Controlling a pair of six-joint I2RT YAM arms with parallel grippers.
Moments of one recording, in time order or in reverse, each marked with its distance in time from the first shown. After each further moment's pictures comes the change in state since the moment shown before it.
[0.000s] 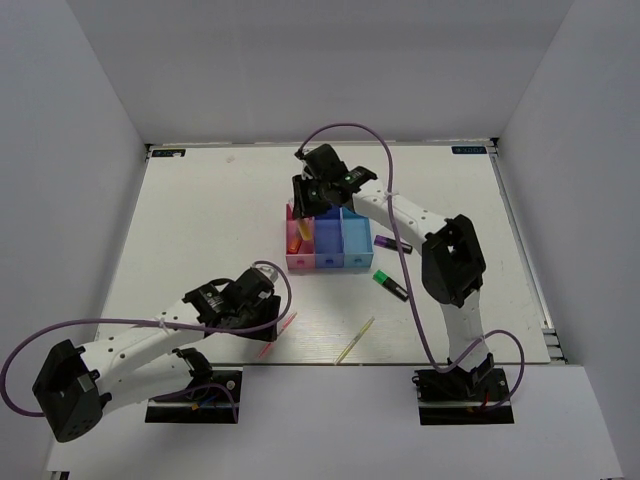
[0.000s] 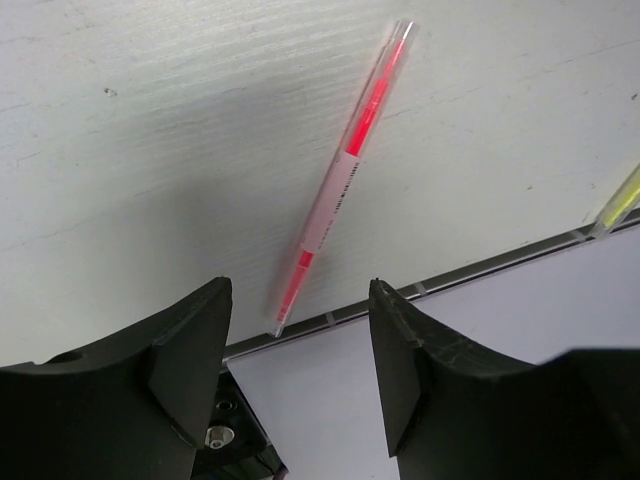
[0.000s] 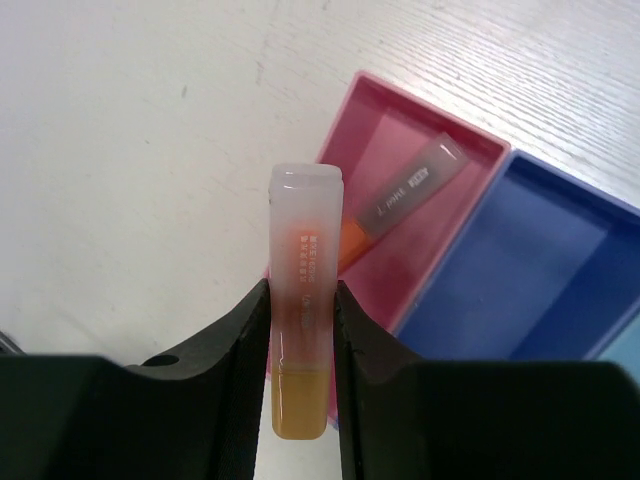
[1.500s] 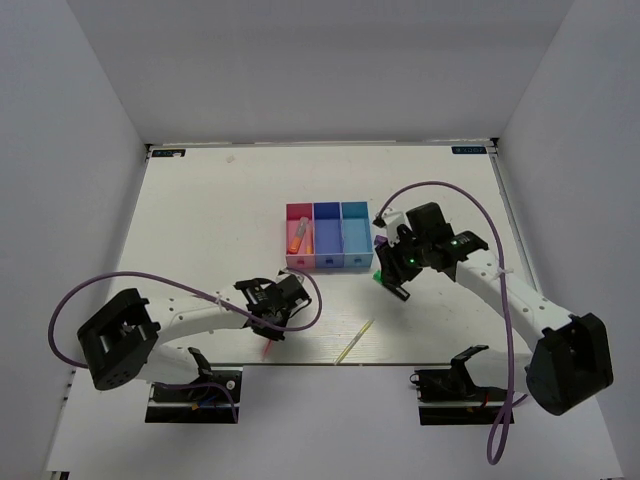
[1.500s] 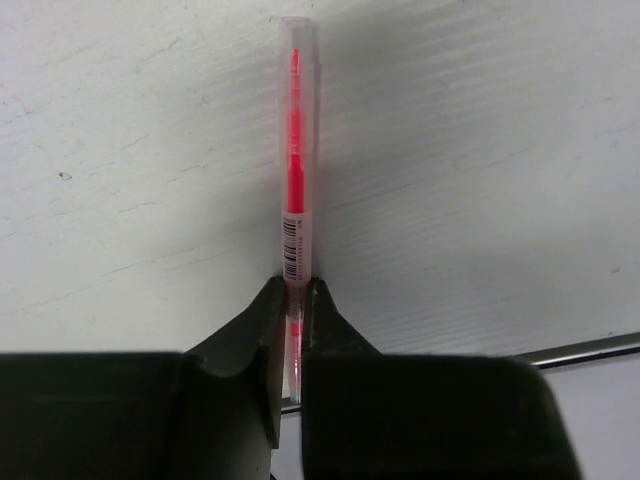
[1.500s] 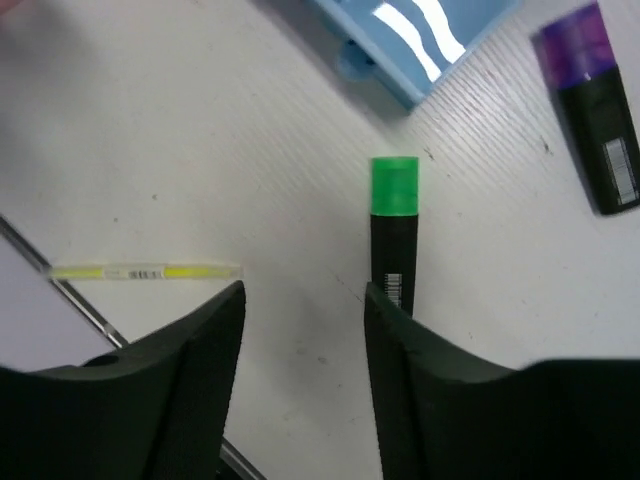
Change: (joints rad) left arm -0.150 0.373 0.070 0.111 -0.160 0.006; right arm -0.240 -0.838 -0.948 -0.057 -0.151 -0.526
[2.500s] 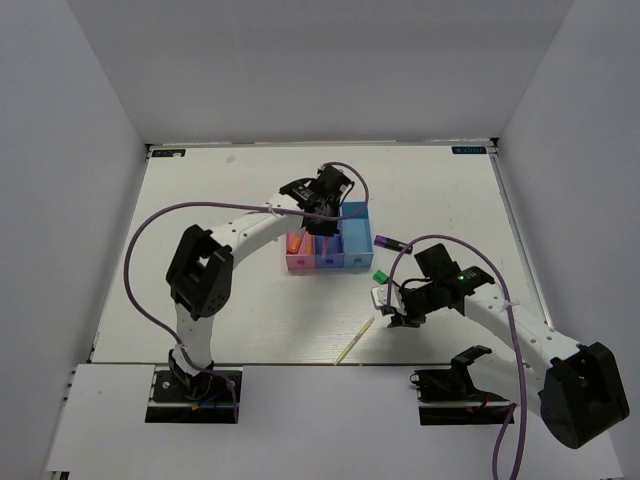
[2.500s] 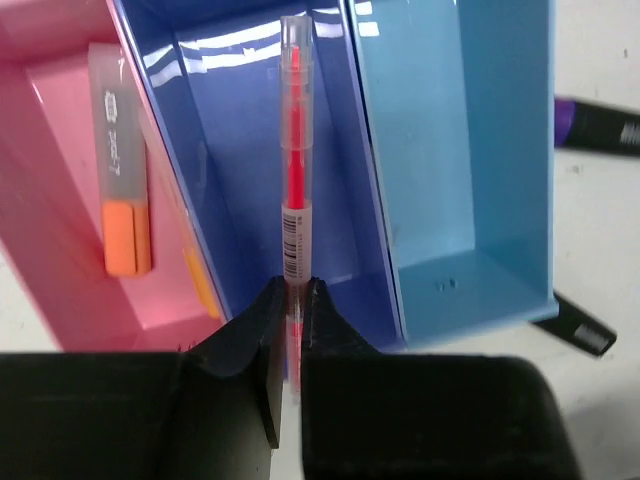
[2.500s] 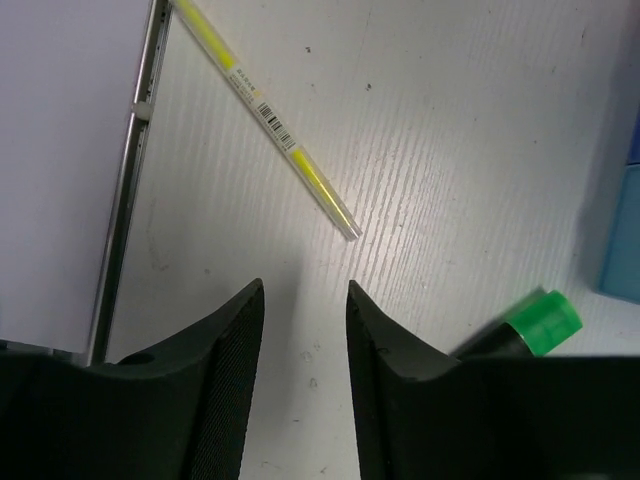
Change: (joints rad) left arm 0.252 0.606 0.980 -0.059 0.009 0.096; right arm -0.006 -0.189 -0.309 -0.104 -0.455 -1.055
